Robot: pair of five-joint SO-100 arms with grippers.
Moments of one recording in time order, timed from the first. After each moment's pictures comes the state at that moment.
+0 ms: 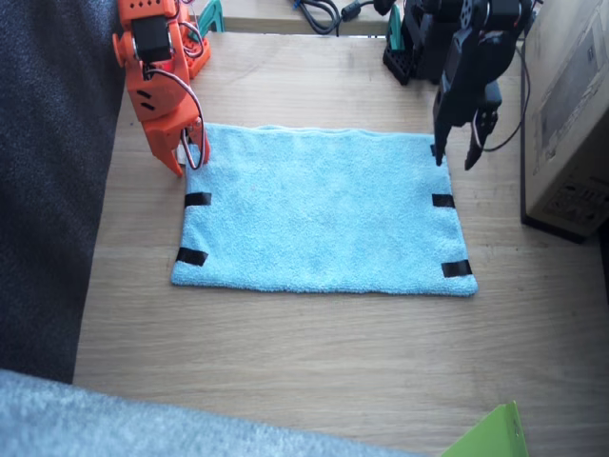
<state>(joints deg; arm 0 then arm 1) 84.1 98.7 121.0 73.2 98.8 103.9 81.8 110.5 74.2 75.1</state>
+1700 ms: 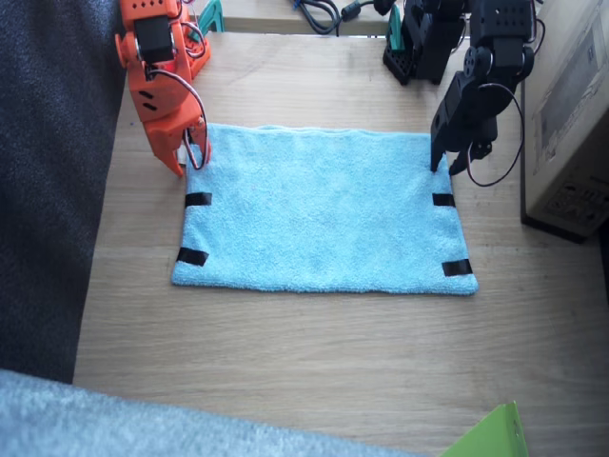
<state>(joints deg) 85.1 80.0 108.5 80.2 99.3 105.0 81.6 109.5 75.0 74.1</state>
